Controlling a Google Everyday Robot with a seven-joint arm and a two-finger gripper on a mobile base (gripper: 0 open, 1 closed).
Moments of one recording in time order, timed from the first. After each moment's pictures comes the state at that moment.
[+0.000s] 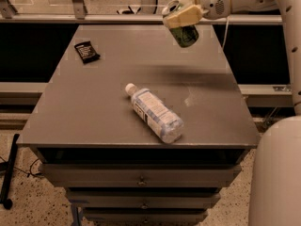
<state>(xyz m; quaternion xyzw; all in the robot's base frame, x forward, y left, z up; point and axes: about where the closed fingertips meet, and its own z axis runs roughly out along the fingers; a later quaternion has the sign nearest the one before) 0.698 -0.076 1.000 -0.55 0.61 0.31 0.48</state>
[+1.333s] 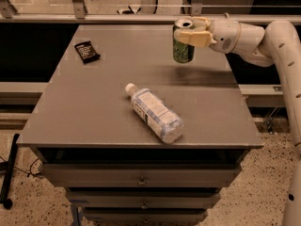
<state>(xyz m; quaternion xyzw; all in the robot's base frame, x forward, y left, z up) 0.690 -0.108 0.966 -0.43 0.50 0.46 0.59</state>
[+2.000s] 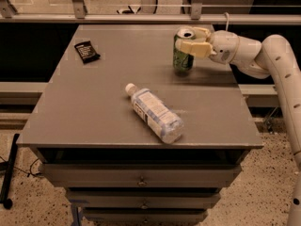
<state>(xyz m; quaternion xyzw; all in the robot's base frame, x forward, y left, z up) 0.687 -0.115 0.936 -0.42 0.49 0.47 0.60</state>
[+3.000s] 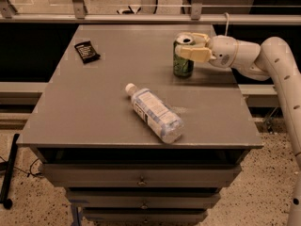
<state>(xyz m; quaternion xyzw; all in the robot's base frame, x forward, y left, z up) 0.683 -0.114 0.915 -0.43 0.51 0.47 0.58</state>
